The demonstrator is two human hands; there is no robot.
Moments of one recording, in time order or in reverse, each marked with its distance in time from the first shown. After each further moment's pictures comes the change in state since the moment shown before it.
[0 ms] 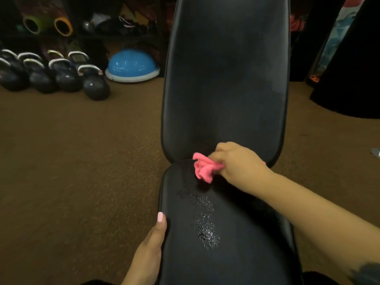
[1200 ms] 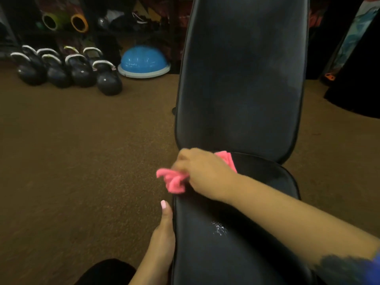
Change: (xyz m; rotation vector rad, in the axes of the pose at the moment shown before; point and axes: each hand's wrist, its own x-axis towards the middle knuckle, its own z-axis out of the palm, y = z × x) left_hand 0.012 -0.010 -0.004 0.143 0.177 0.054; right_hand 0.024 -0.081 0.020 0.017 -0.061 -0.291
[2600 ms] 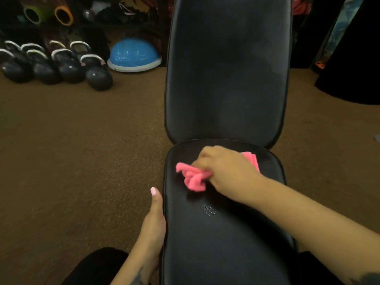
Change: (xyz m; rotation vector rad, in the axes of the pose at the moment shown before) left_hand -0.004 -0.008 -0.002 -0.006 -0.084 0.016; right_hand -0.068 0.013 -0.004 0.002 0.051 0.117
